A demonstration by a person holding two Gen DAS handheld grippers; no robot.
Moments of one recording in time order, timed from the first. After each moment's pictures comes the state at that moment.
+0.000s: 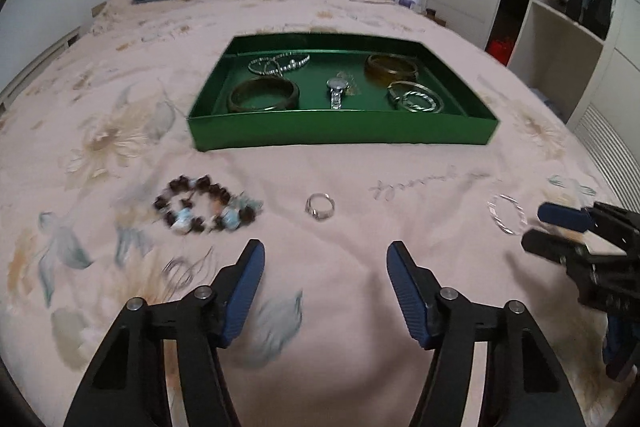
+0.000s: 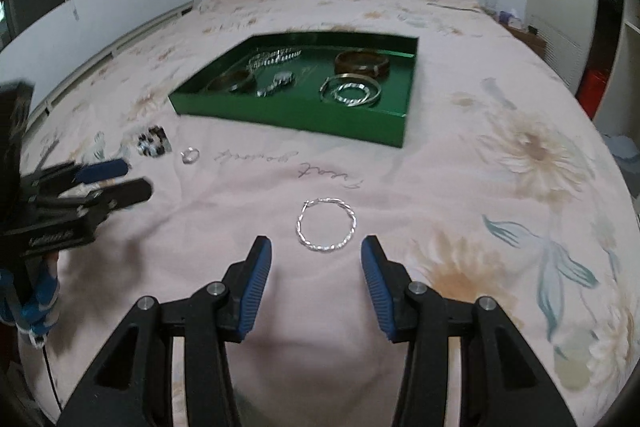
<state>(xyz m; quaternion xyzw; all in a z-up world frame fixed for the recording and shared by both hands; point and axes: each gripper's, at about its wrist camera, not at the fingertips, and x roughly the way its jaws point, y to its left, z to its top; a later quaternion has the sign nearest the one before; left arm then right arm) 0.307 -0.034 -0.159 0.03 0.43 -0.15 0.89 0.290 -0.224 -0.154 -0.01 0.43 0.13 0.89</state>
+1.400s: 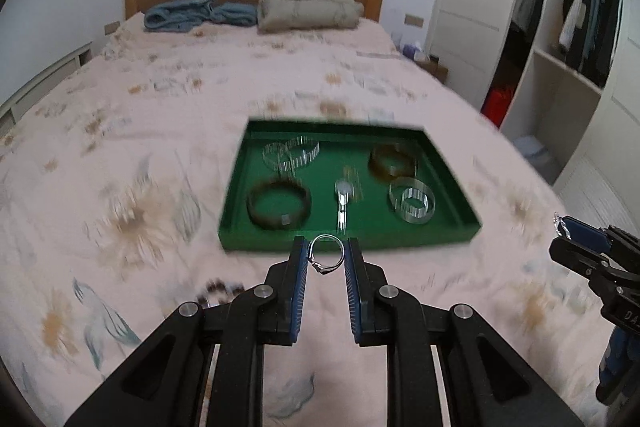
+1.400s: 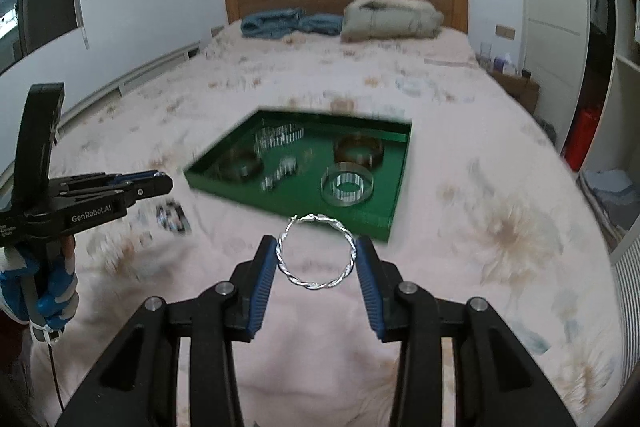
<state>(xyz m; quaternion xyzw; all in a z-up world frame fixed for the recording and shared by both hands) 0.337 -0.017 -0.055 -0.02 0.36 -0.14 0.92 0.297 -0.225 -0.068 -0.01 0.34 0.12 0.93</state>
